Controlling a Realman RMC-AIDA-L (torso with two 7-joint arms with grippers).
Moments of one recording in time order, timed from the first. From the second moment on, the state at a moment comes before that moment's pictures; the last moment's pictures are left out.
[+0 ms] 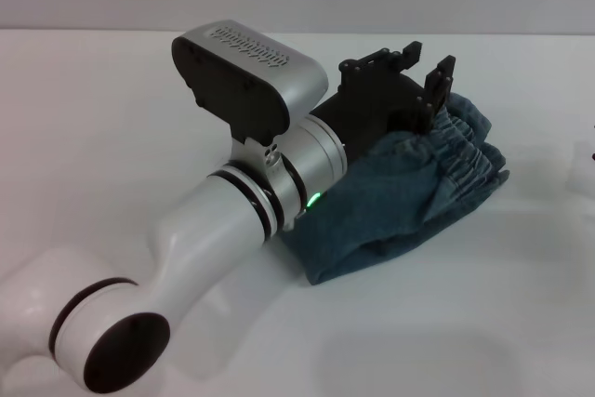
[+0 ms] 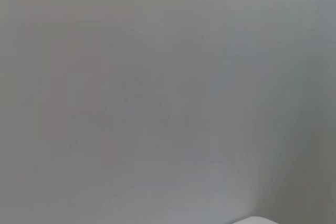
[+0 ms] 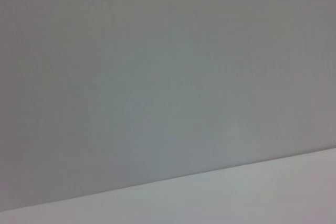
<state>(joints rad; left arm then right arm) -0.49 -2.07 -0.74 -1.04 2.36 0.41 0.10 0.00 2.07 1.53 1.04 -0.53 0.31 -2.16</state>
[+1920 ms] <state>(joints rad) -0.40 -2.07 -0.57 -0.51 2.53 0.78 -0.17 0.01 2.08 1.47 0.56 -0.32 1.19 -2.74</state>
